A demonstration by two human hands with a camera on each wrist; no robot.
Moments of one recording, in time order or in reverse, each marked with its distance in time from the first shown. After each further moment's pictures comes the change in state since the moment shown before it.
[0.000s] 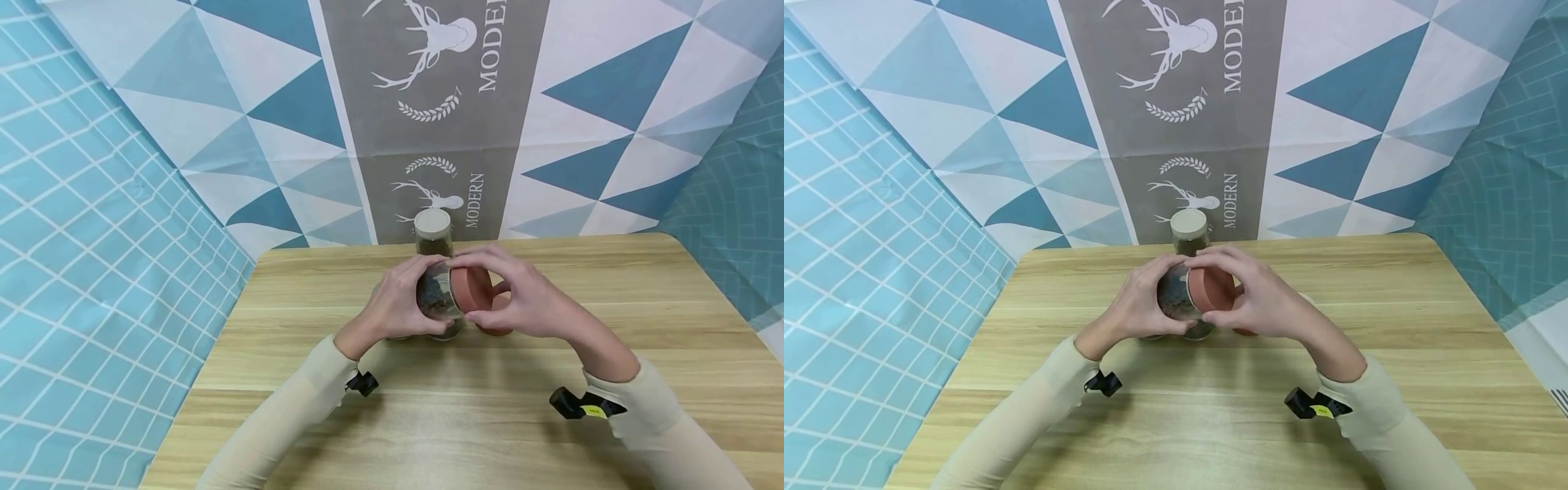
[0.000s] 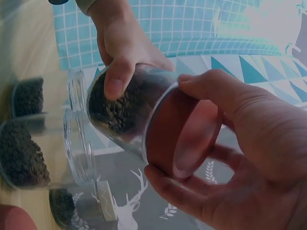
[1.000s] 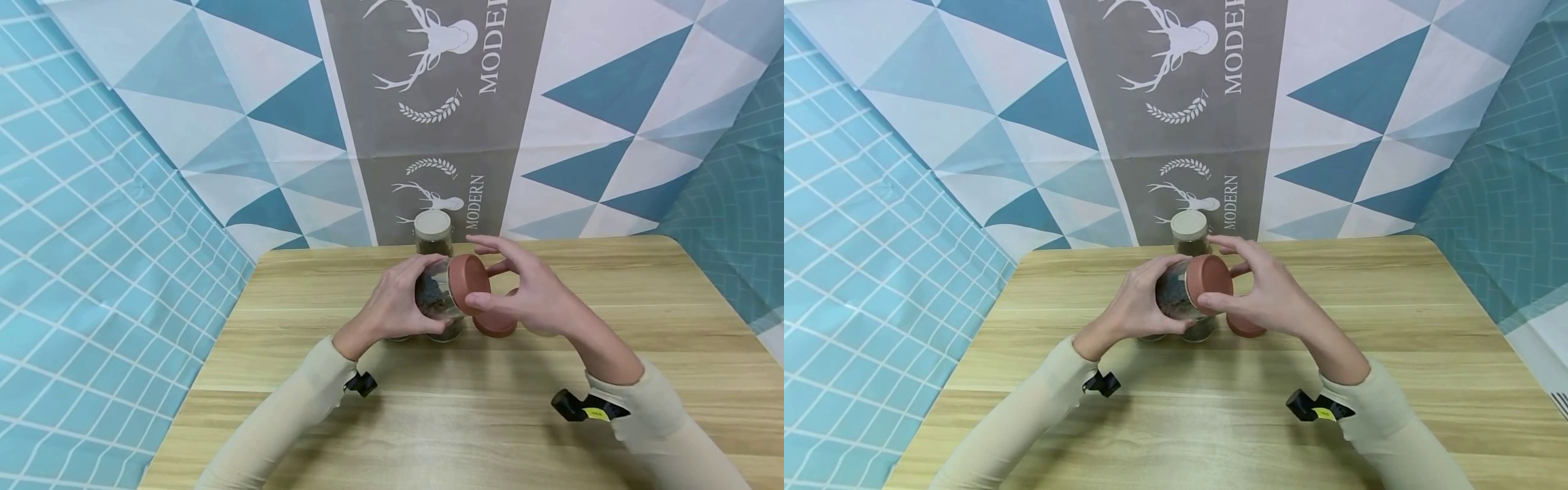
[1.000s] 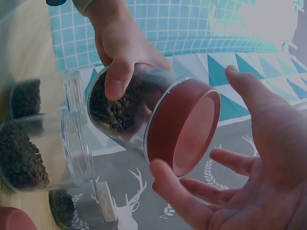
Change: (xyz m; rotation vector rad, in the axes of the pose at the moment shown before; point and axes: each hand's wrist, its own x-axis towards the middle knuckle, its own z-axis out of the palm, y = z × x) left_hand 0.001 -0.001 -0.002 -0.017 0.007 -0.006; right_hand -0.001 -0.009 -0.007 0.087 0.075 0.315
